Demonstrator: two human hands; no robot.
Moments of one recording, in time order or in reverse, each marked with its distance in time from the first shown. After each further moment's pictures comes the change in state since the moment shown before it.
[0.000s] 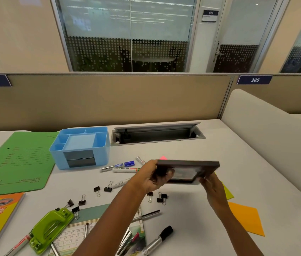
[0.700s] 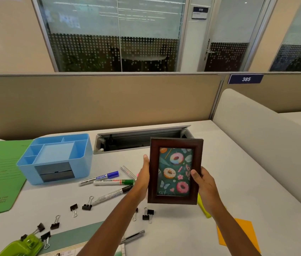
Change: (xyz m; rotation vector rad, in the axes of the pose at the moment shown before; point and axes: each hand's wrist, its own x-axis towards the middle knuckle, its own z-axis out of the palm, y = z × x) left_hand 0.093 -0.010 0.006 0.535 0.139 0.344; right_hand 0.056 0.006 -0.007 0.369 -0.049 0.194
